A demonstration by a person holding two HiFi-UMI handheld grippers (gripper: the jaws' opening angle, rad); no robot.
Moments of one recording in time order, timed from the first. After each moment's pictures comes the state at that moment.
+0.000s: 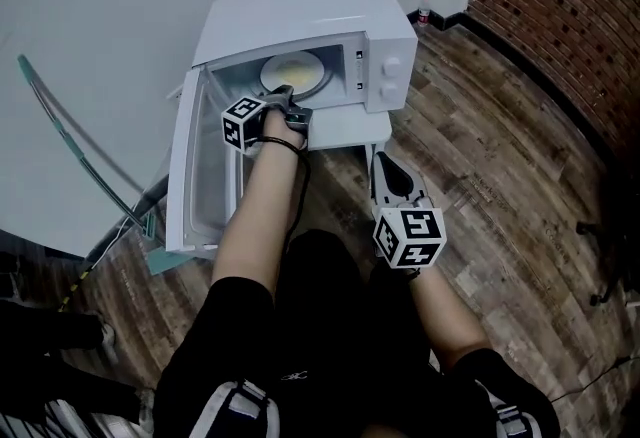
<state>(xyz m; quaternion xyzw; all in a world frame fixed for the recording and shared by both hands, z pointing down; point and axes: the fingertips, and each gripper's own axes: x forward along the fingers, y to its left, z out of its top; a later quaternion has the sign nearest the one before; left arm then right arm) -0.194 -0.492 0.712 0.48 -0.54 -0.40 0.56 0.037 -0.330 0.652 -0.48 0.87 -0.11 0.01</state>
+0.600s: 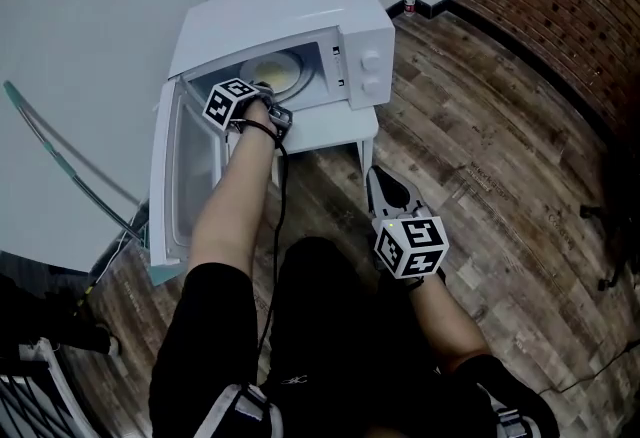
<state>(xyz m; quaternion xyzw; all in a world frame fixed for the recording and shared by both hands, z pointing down) -0.221 -0.530 0.731 0.54 -0.67 -0.18 0.47 0.060 -0.322 0.688 -0.46 0.87 -0.17 0.01</state>
